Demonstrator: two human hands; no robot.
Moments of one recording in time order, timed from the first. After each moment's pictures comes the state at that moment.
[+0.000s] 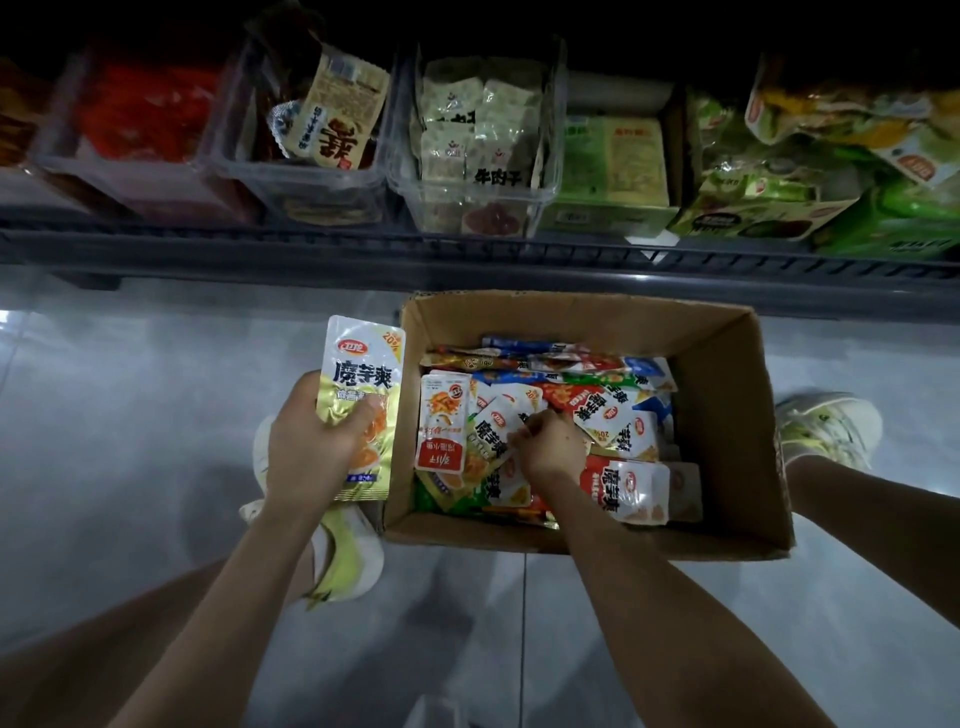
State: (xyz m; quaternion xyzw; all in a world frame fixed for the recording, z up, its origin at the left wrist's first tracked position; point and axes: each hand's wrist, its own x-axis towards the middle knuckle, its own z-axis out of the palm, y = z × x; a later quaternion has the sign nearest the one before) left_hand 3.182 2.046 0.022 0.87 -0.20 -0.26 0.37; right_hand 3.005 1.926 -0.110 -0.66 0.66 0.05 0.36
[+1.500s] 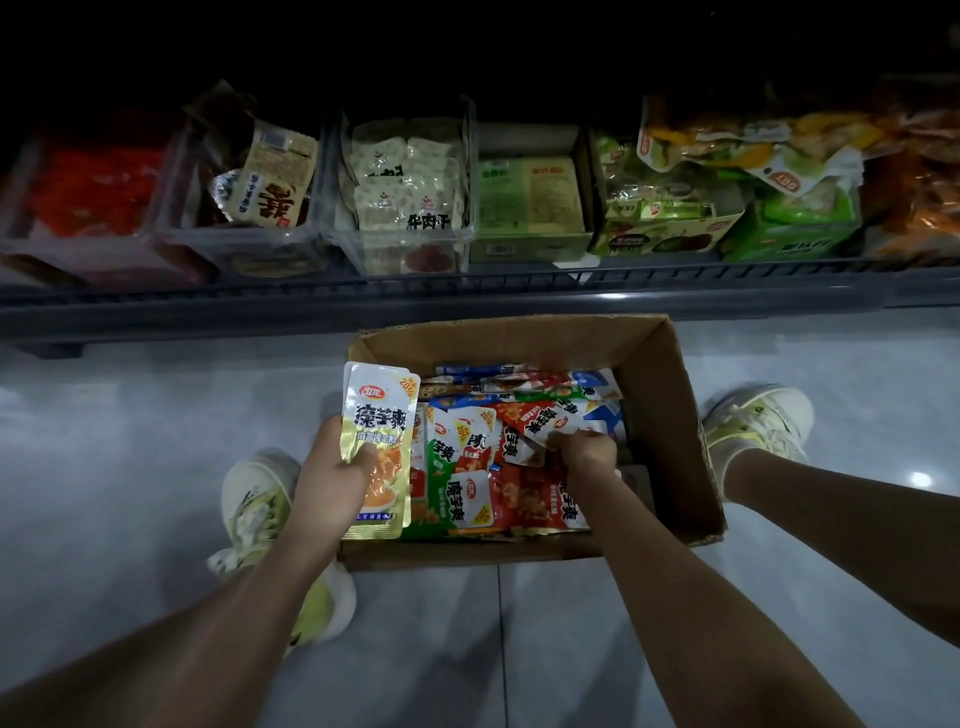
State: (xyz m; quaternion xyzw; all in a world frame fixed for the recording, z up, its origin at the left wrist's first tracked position) left_hand 3.135 2.022 0.029 0.84 -0.21 -0.37 0.33; right_hand 2.940 1.877 -0.087 -0.28 0.77 -0.10 0.57
